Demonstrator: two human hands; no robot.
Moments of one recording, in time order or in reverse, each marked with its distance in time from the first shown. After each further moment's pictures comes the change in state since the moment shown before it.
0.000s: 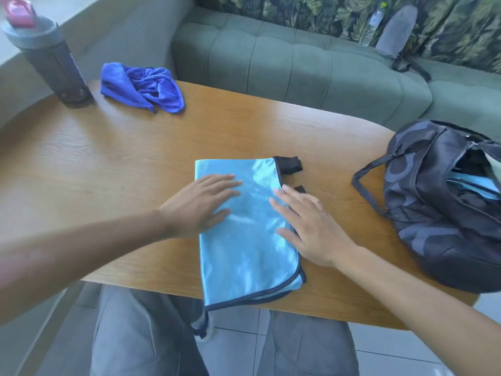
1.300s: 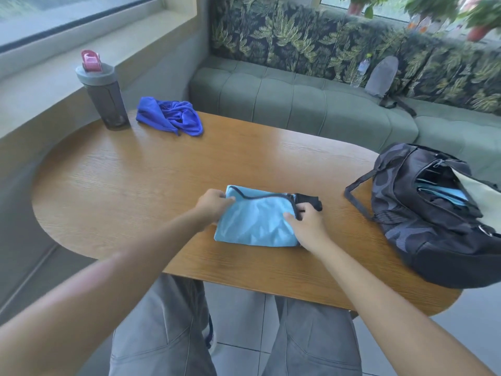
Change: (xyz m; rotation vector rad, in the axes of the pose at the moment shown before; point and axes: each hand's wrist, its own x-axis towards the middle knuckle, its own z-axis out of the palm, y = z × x) left_hand 0.008 0.041 -0.019 -0.956 0.056 -1.095; right_hand 0.009 -0.039 -0.004 0.886 0.239 0.832
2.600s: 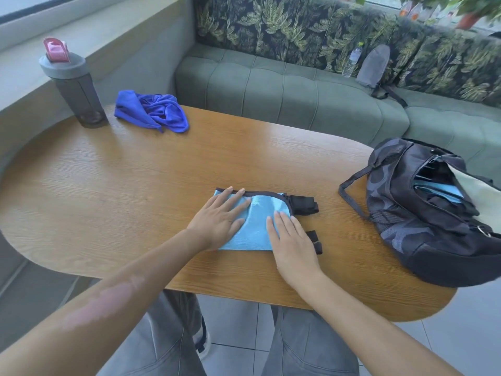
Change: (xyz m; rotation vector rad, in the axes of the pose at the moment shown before) left_hand 0.031 -0.038 0.038 1.099 -0.015 0.701; right_hand -0.031 0.030 0.025 -1.137 0.013 -0.614
